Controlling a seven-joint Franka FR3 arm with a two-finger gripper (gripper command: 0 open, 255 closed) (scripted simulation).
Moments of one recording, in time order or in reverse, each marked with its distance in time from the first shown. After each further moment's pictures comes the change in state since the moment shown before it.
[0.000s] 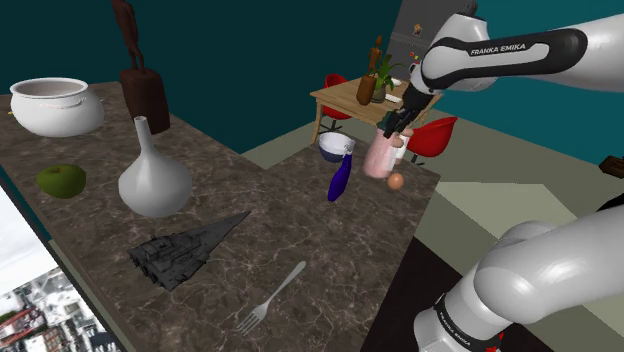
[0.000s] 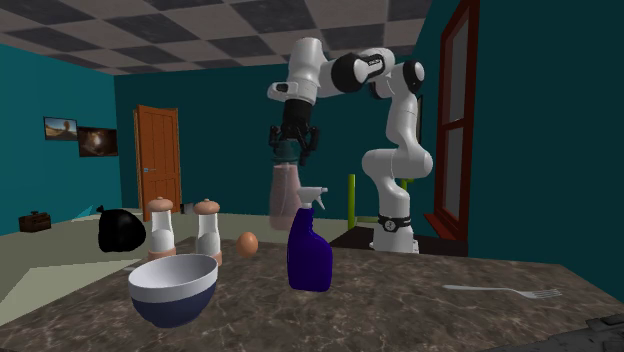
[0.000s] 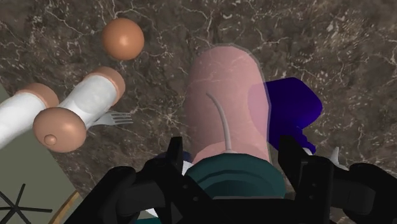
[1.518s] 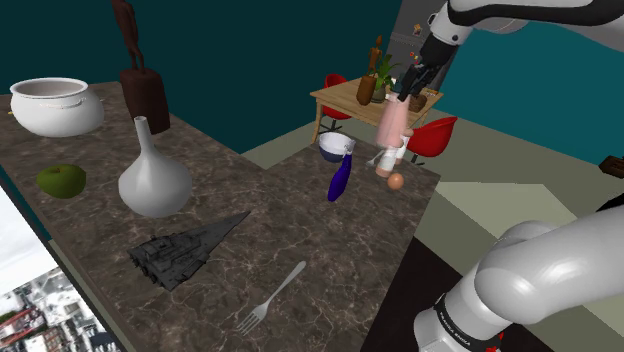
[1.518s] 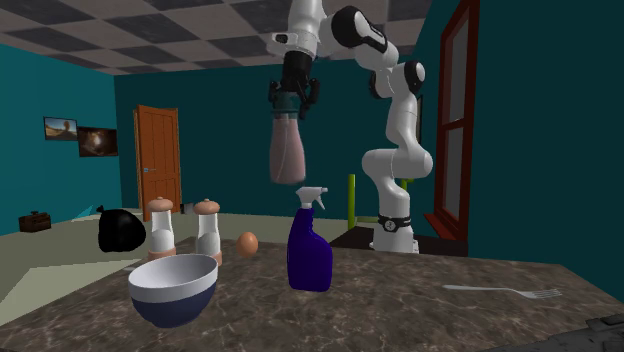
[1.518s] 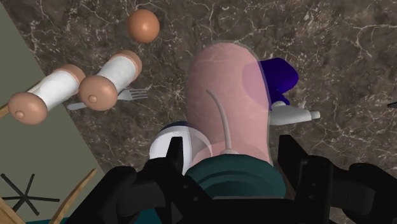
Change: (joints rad) arm 0.012 -0.004 0.028 0.305 0.019 -0.309 0.000
